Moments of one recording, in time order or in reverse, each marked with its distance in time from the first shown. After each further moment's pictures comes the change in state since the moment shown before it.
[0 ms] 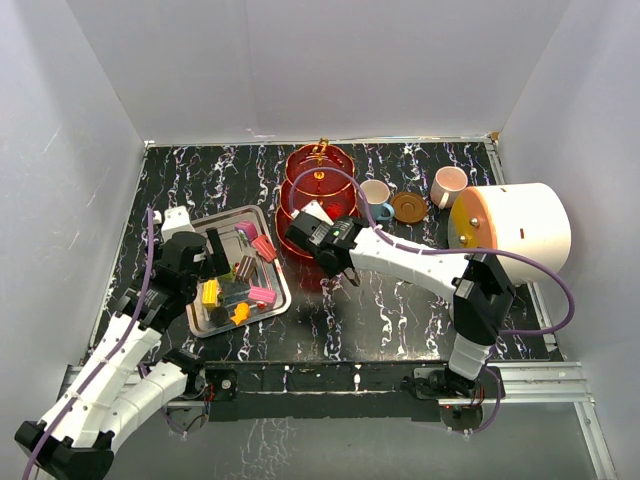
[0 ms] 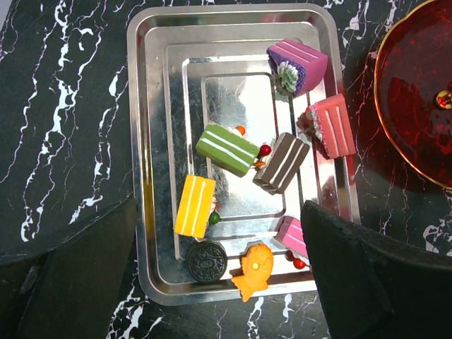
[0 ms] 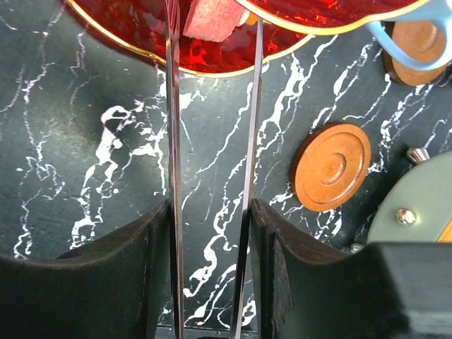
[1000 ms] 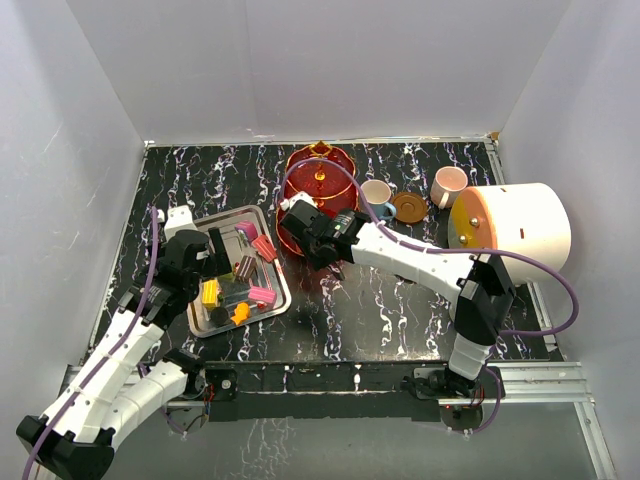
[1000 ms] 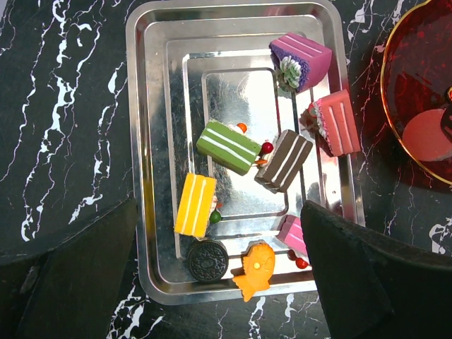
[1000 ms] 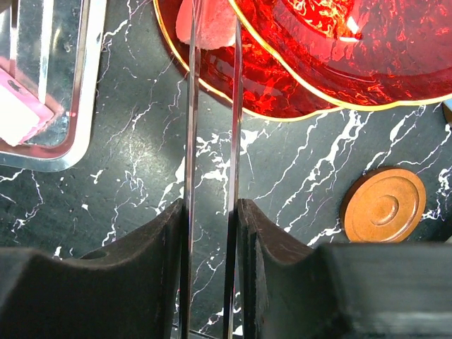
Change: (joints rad) left arm 0.000 0.026 0.000 0.002 0.001 0.000; right arm -0.001 -0.001 0.079 0.092 -0.171 -0.008
